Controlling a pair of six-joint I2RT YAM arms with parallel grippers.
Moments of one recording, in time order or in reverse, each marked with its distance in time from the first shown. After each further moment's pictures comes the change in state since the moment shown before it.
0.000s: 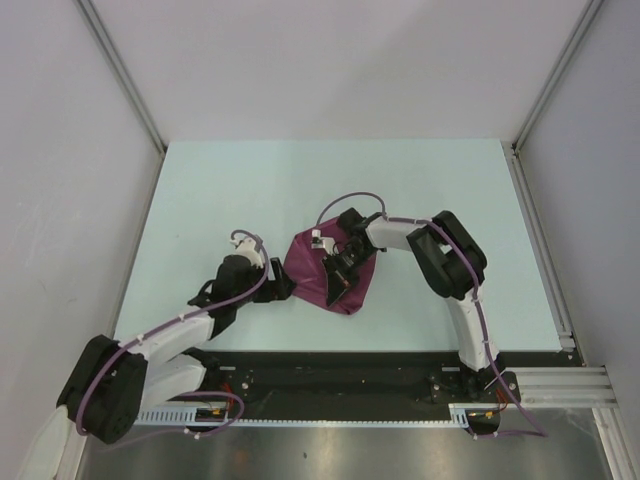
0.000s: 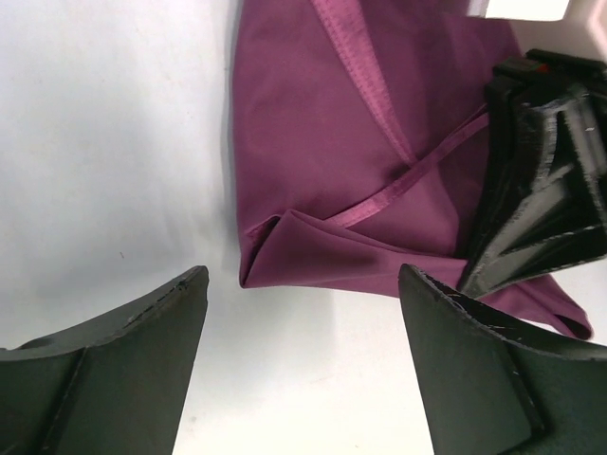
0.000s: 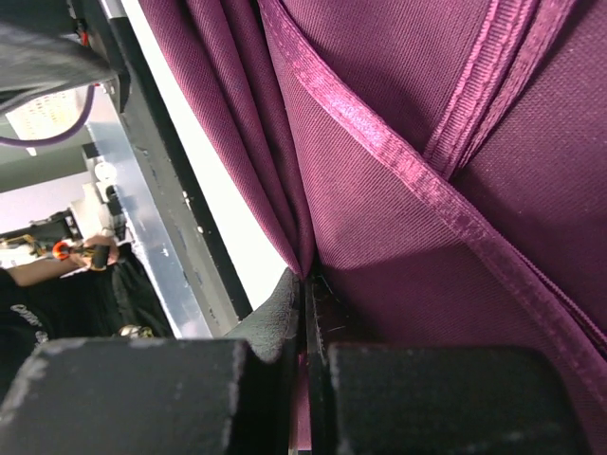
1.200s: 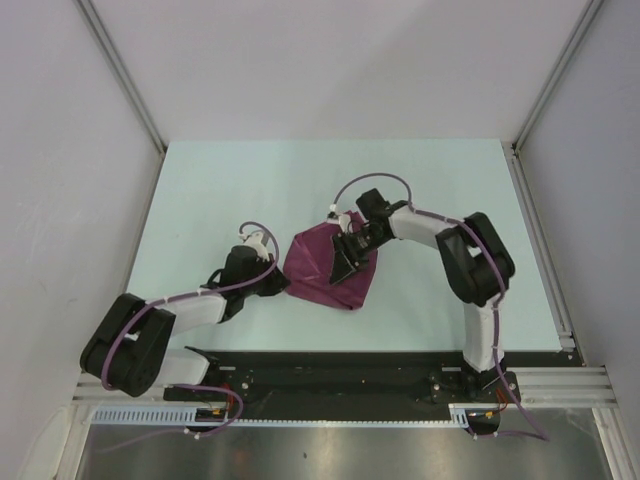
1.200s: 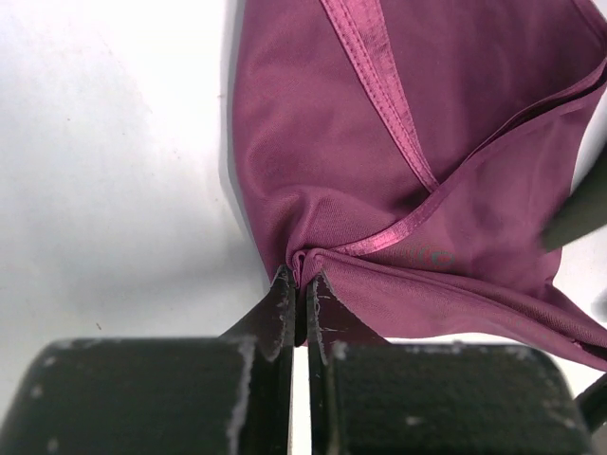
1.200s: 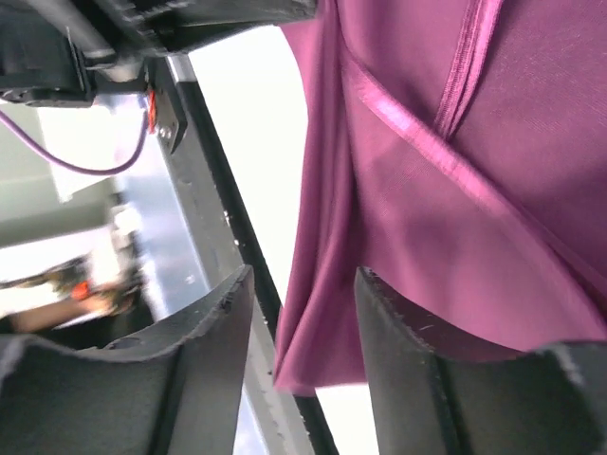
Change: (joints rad) left arm 0.039 0.269 0.053 0.161 0.078 -0.004; right arm -0.095 -0.098 -0.027 0.064 -0.068 0.069
